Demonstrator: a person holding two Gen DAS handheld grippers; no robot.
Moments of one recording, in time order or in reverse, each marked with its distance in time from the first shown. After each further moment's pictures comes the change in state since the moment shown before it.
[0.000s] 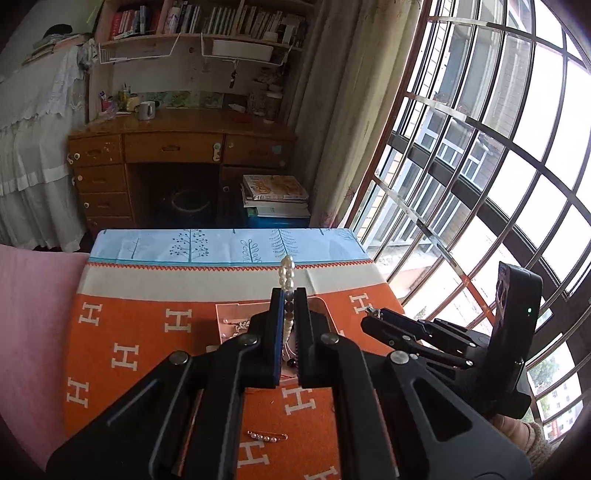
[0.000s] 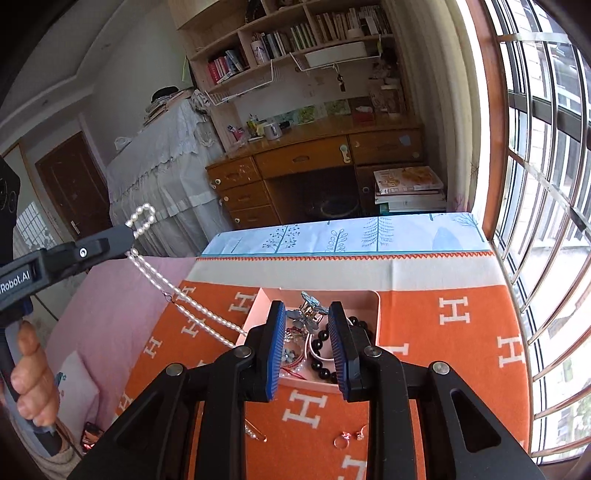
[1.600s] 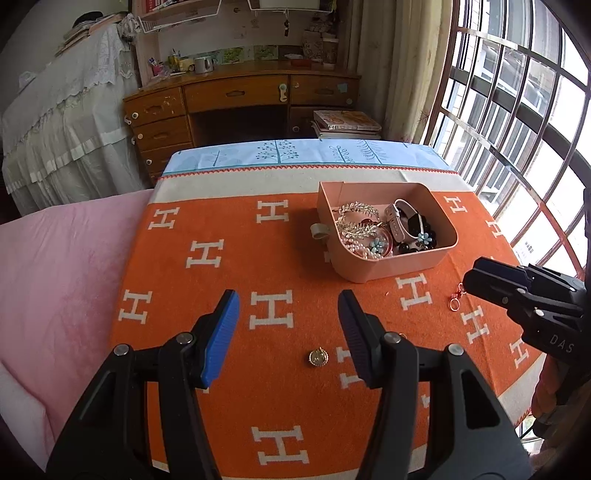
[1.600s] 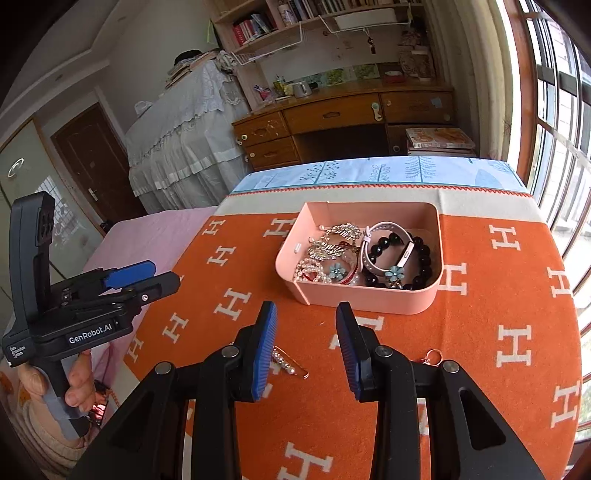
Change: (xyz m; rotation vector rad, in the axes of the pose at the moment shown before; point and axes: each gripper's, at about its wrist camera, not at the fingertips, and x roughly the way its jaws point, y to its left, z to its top) left arm 0.009 0.083 -0.147 0.030 0.153 0.275; right arm 0.019 0.047 -0.102 -0.061 0.124 0.102
